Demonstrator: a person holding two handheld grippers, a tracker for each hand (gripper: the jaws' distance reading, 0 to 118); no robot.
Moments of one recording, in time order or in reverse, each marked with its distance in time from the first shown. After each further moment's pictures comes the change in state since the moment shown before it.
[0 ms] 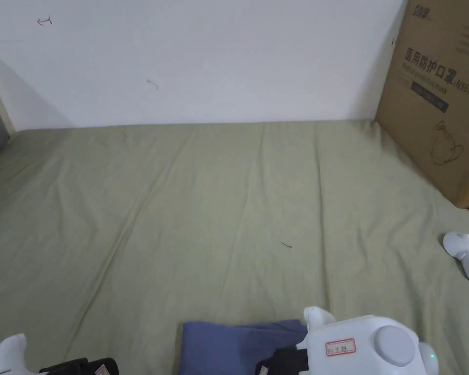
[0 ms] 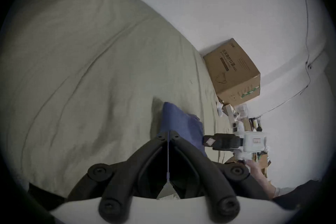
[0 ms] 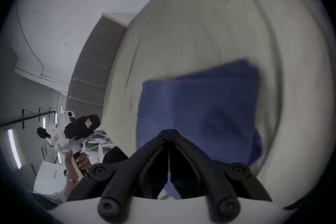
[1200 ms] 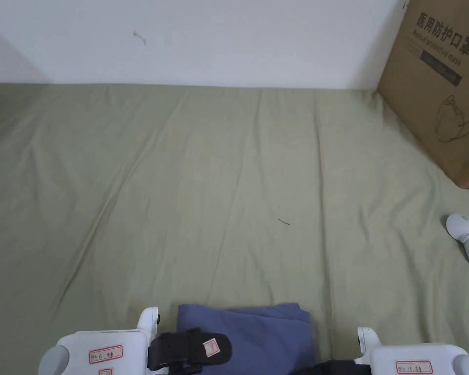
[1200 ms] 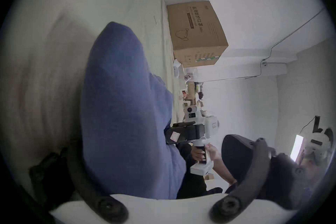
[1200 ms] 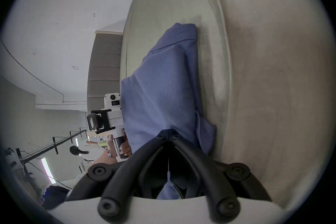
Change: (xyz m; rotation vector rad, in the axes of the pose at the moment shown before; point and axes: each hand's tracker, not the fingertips) left arm -0.035 -0.009 -0.203 -0.441 -0.552 0.111; right arm 0.096 -0.017 0.017 -0.008 0.219 -0.244
